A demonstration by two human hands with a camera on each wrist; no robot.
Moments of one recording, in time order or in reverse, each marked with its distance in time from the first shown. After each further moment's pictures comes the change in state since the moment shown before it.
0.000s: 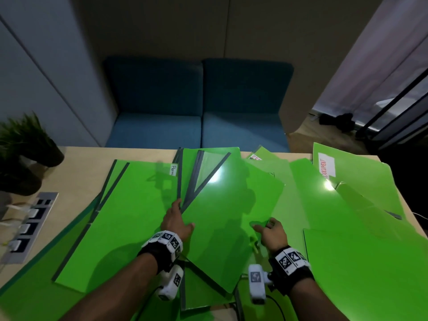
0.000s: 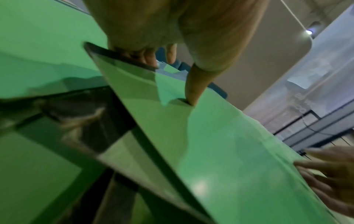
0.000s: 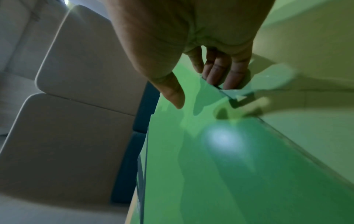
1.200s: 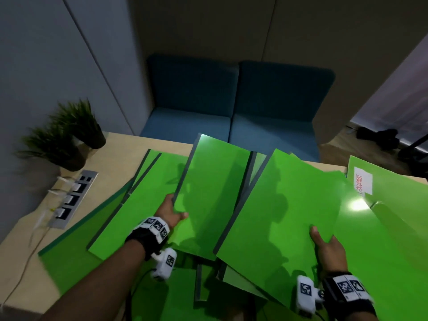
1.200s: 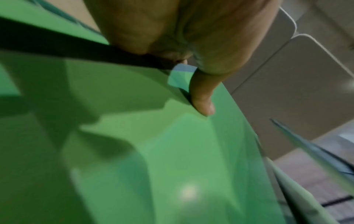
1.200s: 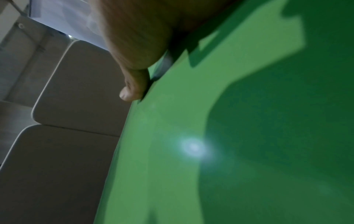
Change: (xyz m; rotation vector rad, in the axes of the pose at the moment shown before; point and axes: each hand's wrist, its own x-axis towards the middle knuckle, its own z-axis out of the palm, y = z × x) left_hand -0.009 -0.046 -0.070 -0.329 0.007 -0.207; right_hand -0.021 -0.001 -0.063 0.054 0.126 -0.087
